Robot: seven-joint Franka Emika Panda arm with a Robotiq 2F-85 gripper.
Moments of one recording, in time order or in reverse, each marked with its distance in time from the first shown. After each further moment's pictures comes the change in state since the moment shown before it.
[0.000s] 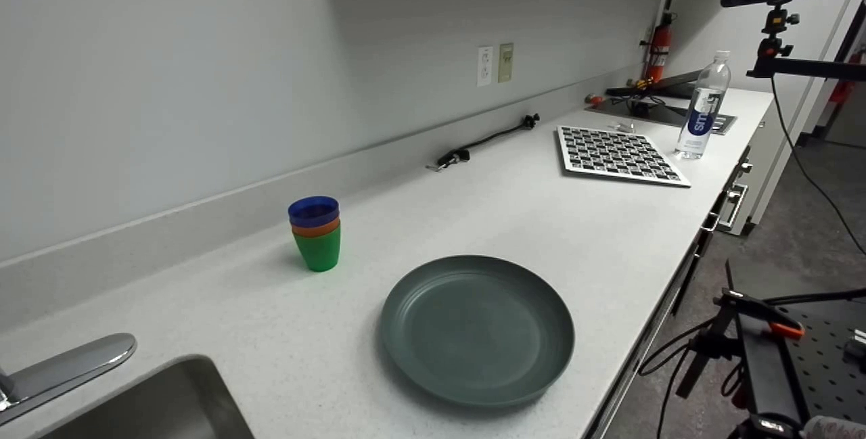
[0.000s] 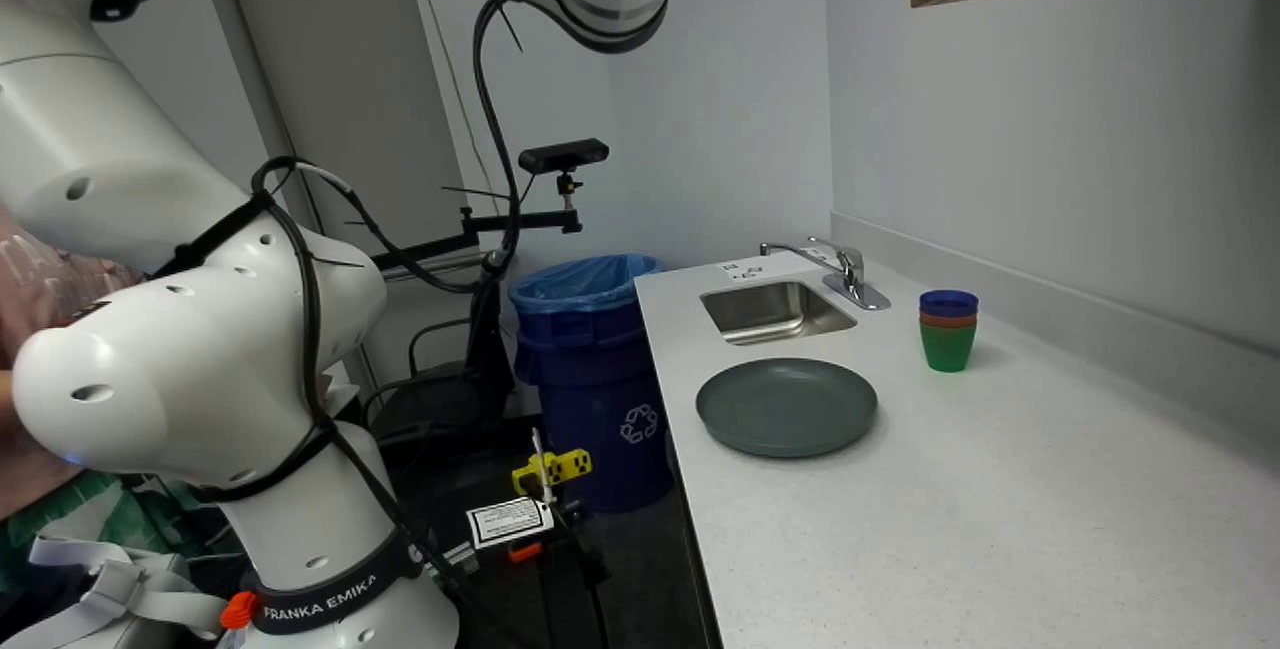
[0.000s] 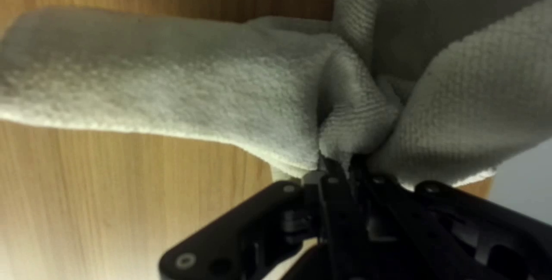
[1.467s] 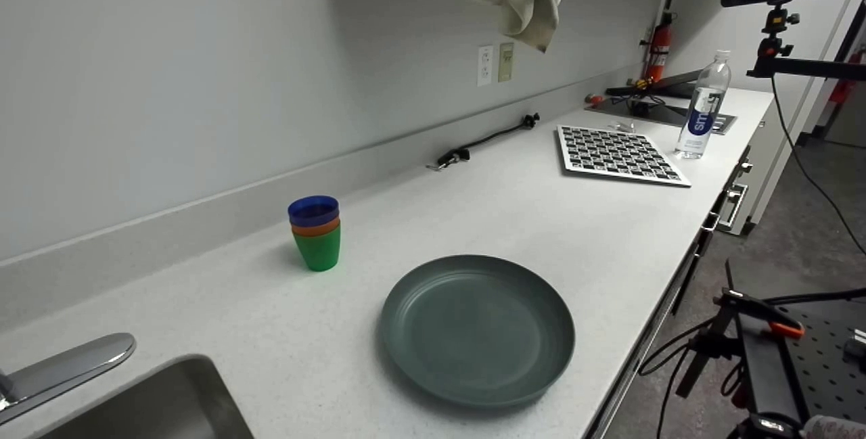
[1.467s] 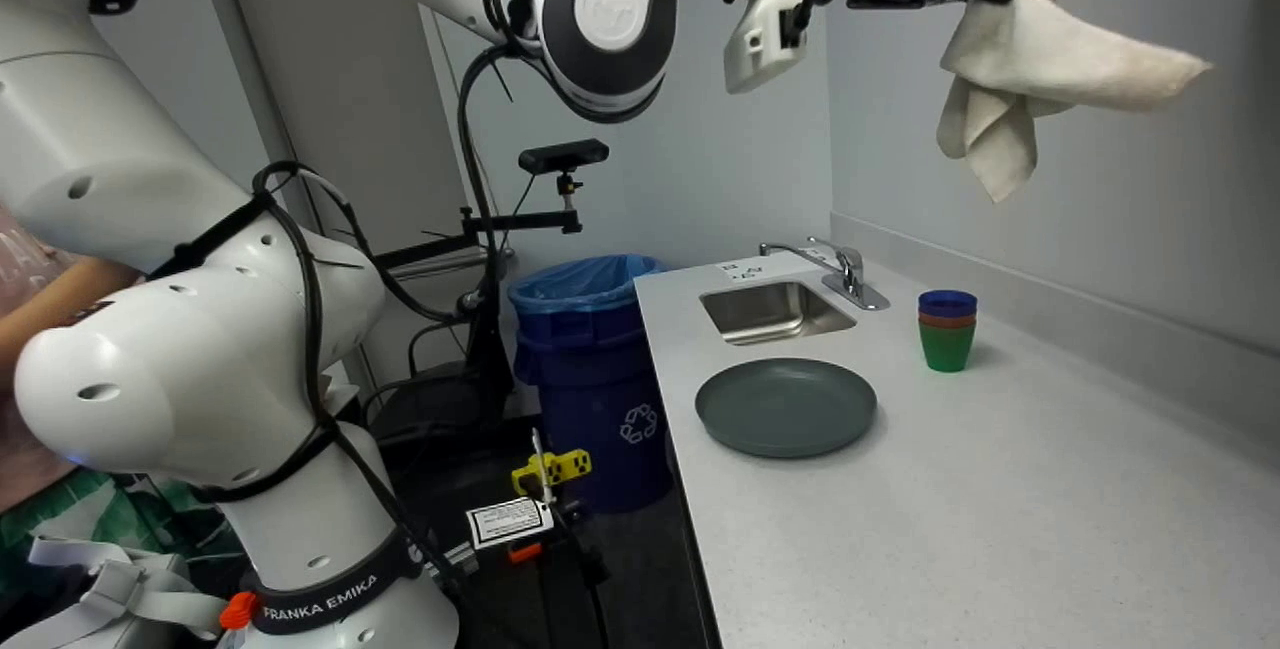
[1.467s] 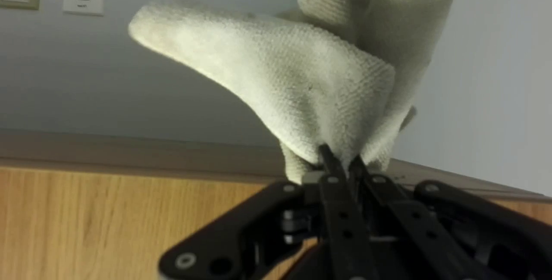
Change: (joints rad) arm 0.030 0.013 -0.056 -0.153 -0.004 -0.217 -0.014
